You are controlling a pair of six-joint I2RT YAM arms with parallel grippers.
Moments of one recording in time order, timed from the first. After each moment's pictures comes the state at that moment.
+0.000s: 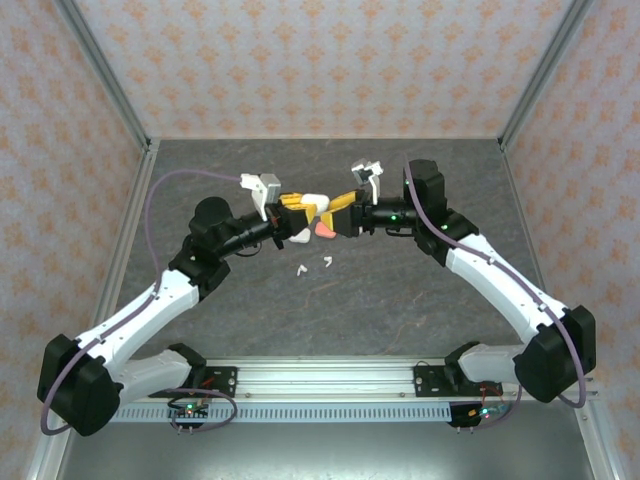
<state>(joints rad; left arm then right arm) -0.48 1.09 0.78 0.34 0.53 -0.33 0.50 1.27 1.08 -0.09 -0.91 0.34</state>
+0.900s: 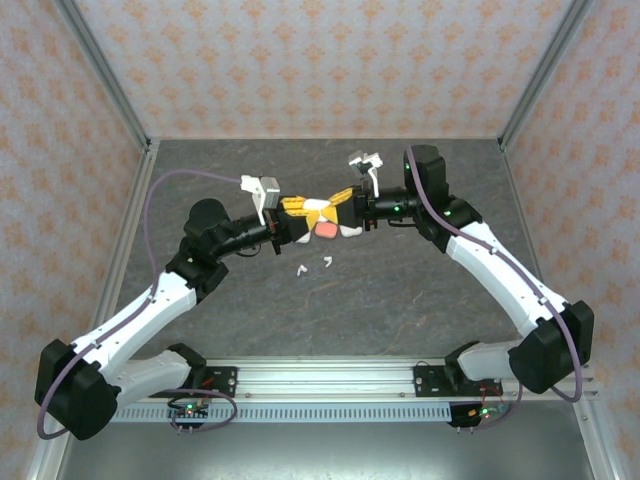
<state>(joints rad) -0.49 1.07 0.78 0.37 0.63 -0.33 0.49 1.32 1.22 -0.24 -1.04 0.21</state>
